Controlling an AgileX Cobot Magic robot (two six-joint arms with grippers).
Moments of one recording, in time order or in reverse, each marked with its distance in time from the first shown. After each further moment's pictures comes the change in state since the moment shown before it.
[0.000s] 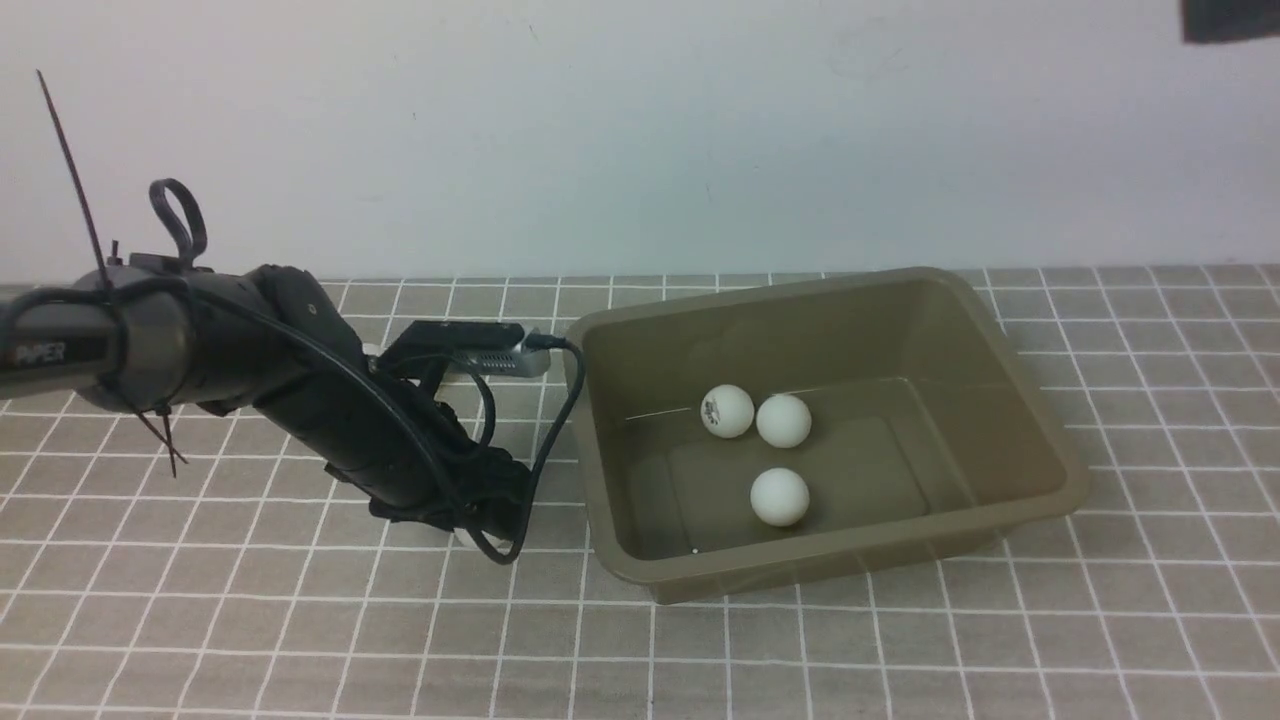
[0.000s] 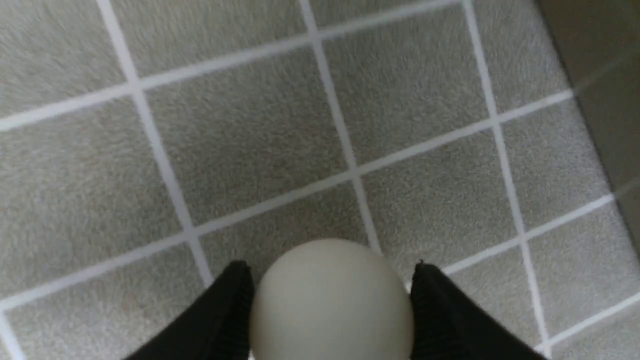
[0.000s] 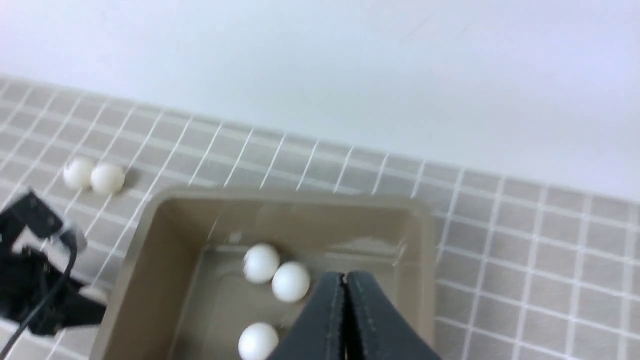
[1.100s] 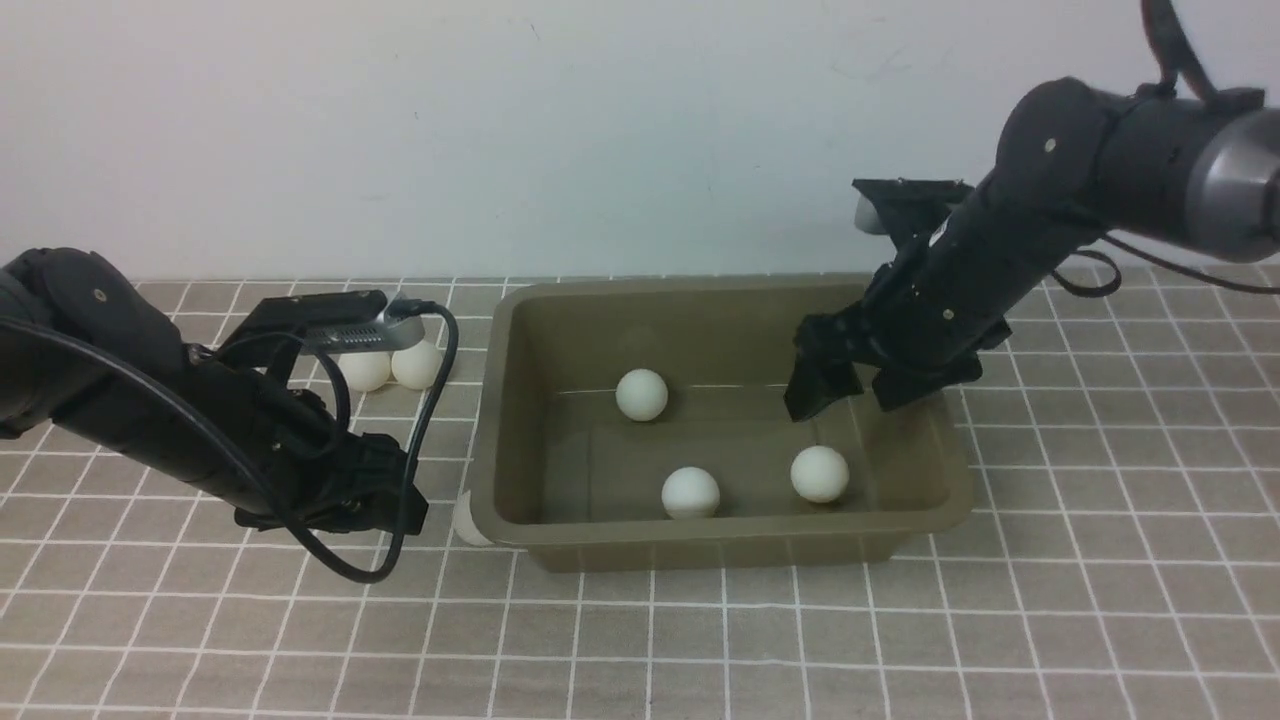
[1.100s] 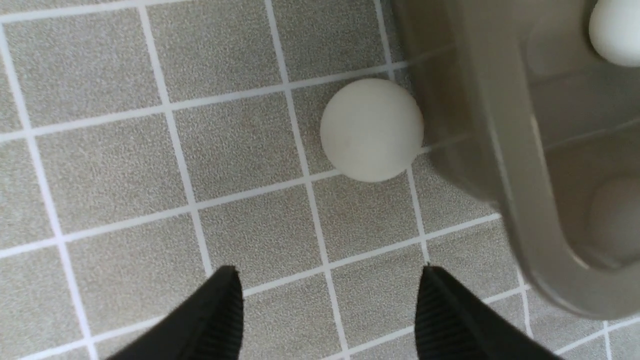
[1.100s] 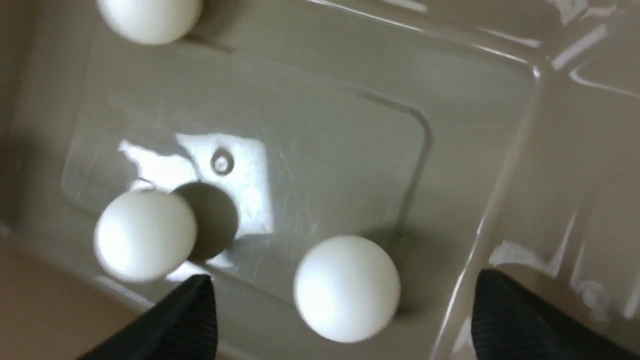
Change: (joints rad) right arm 0.129 0.764 -0.002 0.159 -0.098 -0.110; left arm 0.149 -0.303 0.196 -0.034 0.067 0.030
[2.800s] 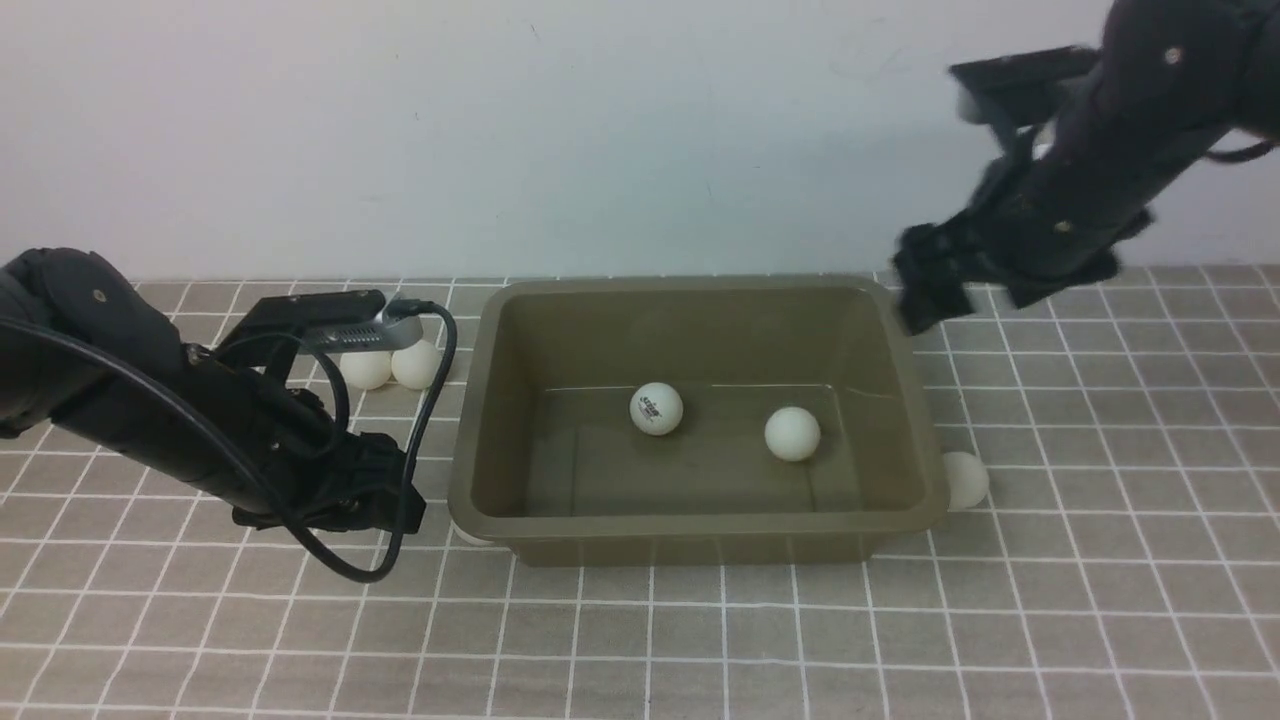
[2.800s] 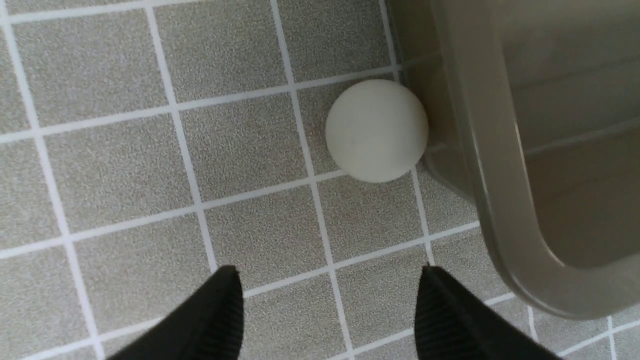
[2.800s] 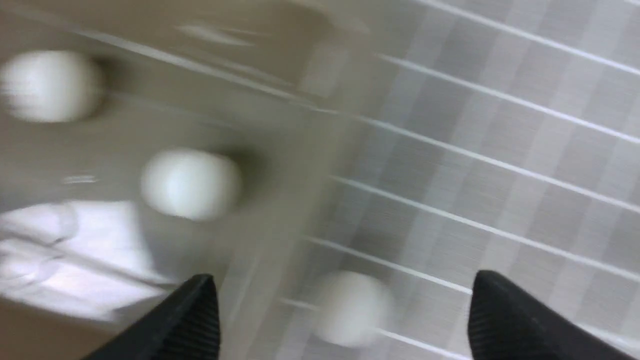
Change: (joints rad) right arm -0.052 -0.211 0.004 -0.371 0.072 0.225; left arm 0.002 0.000 0.000 0.008 -0.007 -0.002
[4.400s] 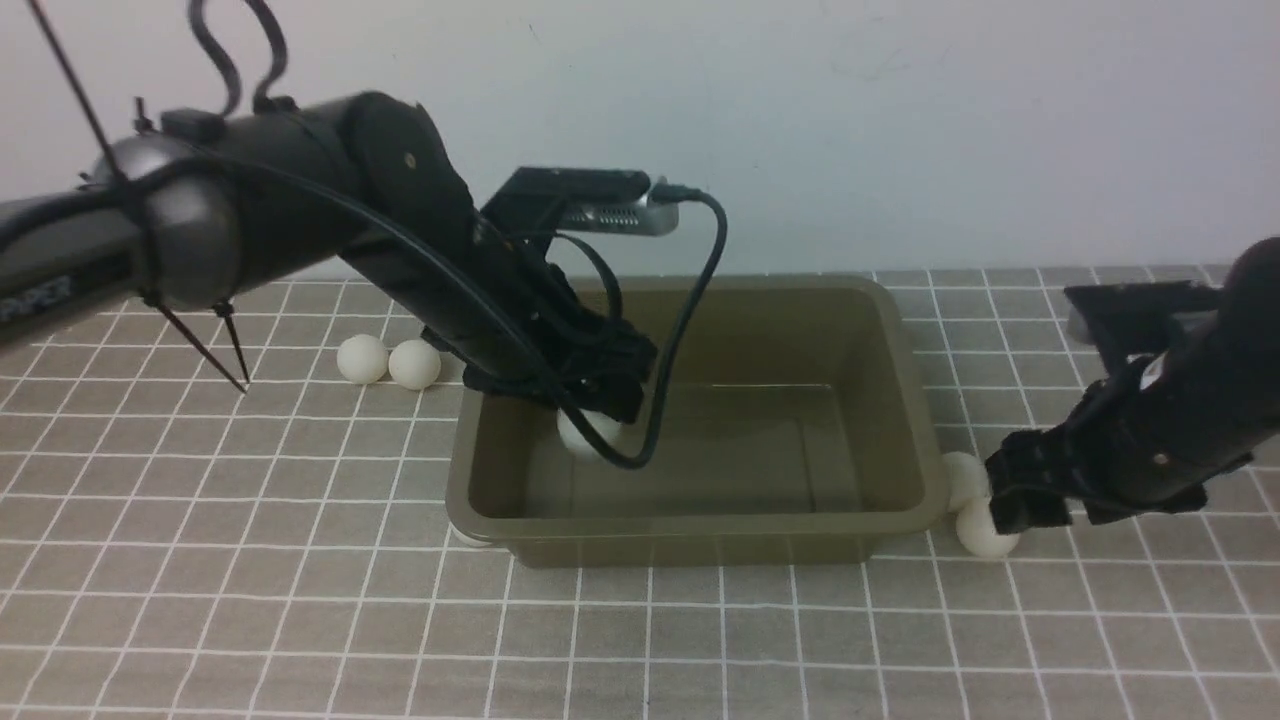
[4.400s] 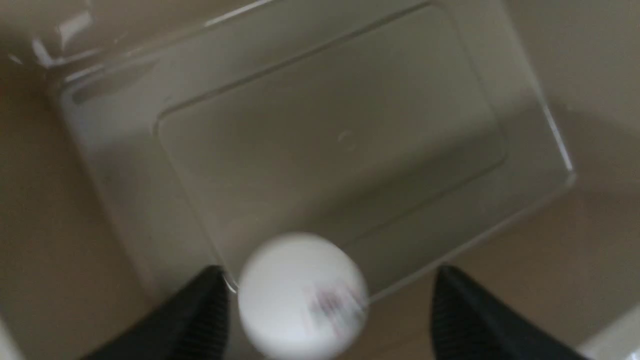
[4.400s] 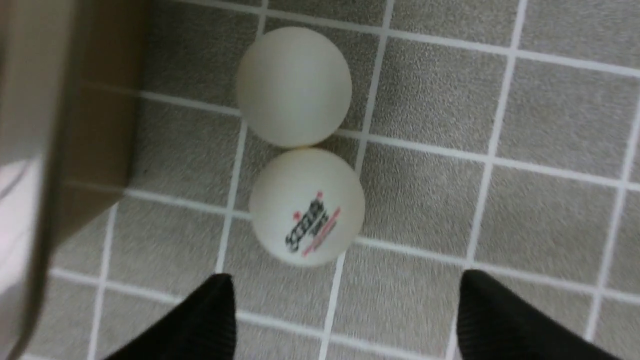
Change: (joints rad) right arm -0.076 -0.101 0.553 0.186 -0.333 -0.112; left arm -0.341 0.207 -0.464 0.199 0.089 -0.338
